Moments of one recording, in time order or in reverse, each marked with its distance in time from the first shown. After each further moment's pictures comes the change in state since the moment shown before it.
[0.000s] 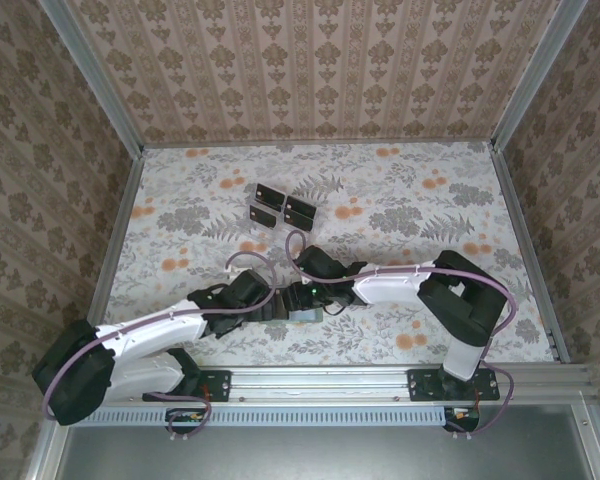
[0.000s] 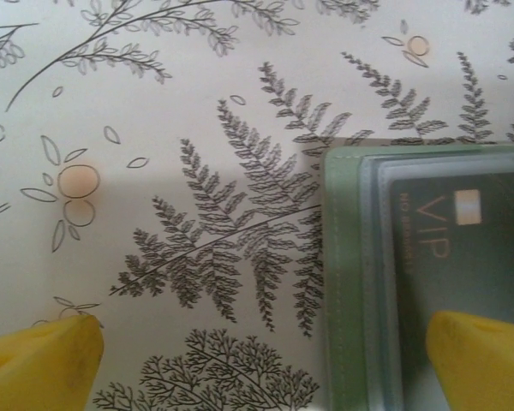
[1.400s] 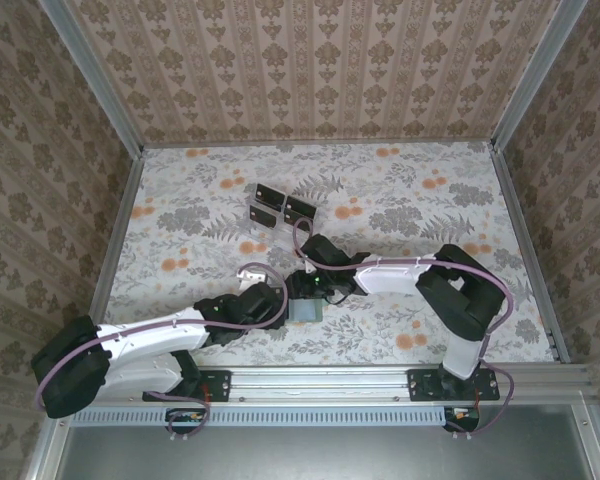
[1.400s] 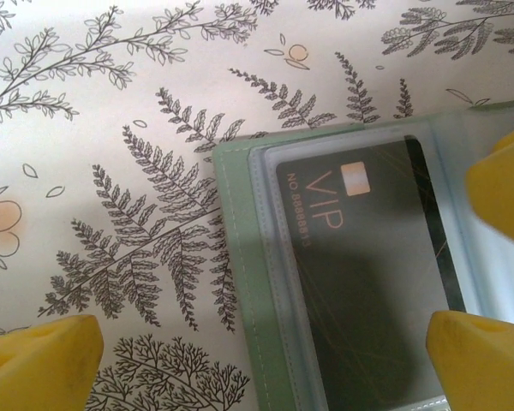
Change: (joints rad) left arm -0.153 -0.009 -0.029 0.090 -0.102 0.040; right arm -0.076 0.036 0.035 -0.008 -0.058 0.029
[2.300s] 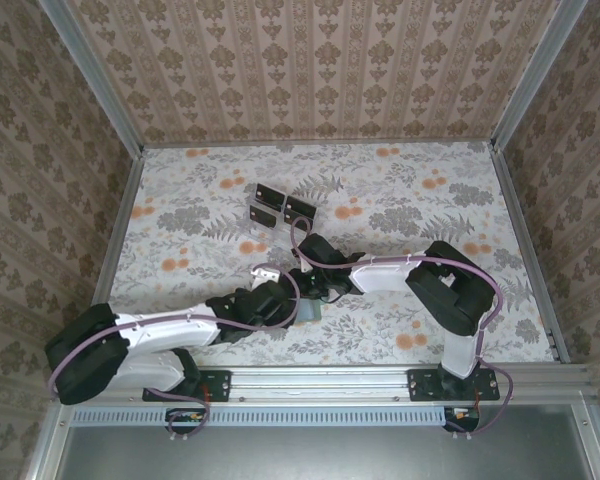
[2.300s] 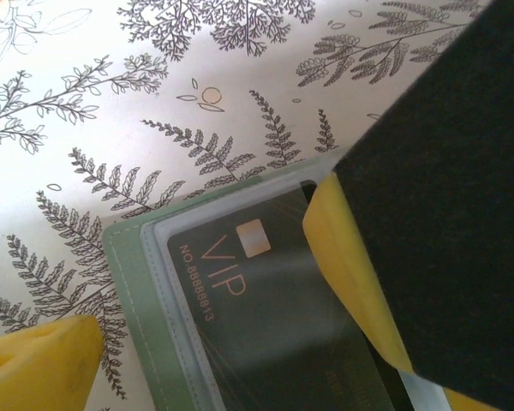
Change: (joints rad) left arm -0.026 0.120 0.023 0.143 0.001 0.097; right arm 0.000 0.043 0.019 0.071 -0.064 0.077
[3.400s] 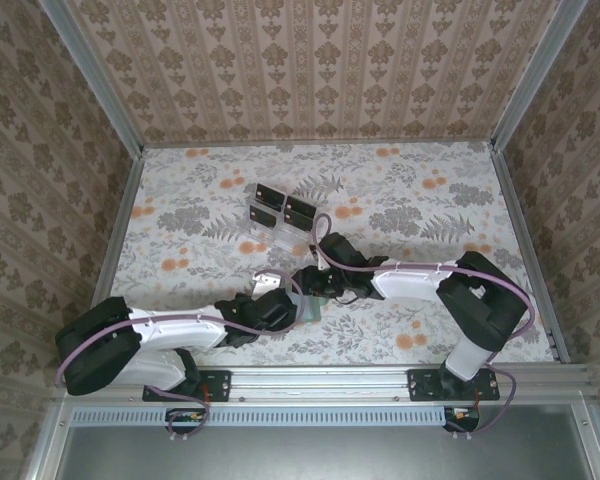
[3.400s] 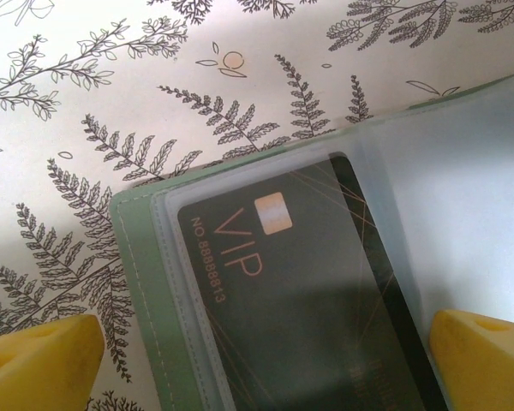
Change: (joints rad) left arm -0.058 0.058 -0.005 -0.011 -0.089 -0.071; right arm -0.042 -0.175 -0.149 0.030 0.015 0.031
